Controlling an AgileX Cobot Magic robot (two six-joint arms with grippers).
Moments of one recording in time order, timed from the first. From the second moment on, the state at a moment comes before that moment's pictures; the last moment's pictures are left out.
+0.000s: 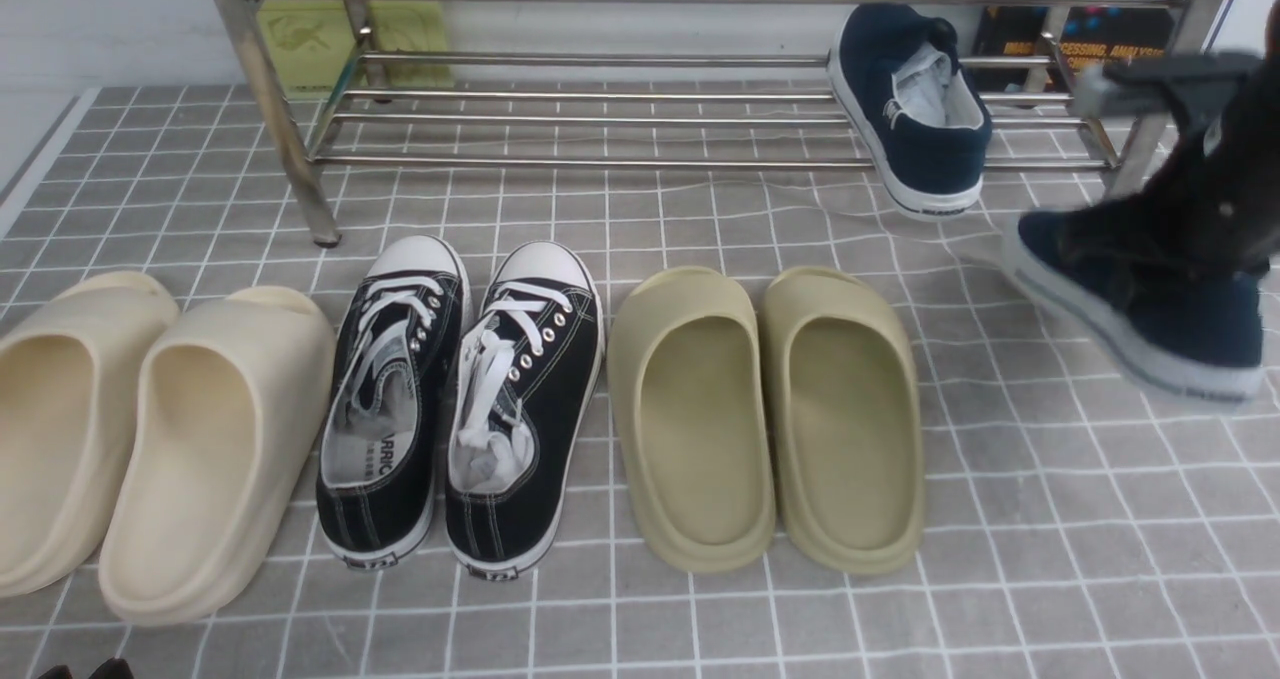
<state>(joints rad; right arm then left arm) 0.15 1.71 -1.41 -0.08 0.93 0.20 -0.05 -0.01 0.03 0.01 0.39 -0.19</state>
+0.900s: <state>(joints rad) 0.16 1.71 -1.60 -0.12 0.81 0.05 -0.05 -0.01 0.03 0.01 0.39 -0.19</state>
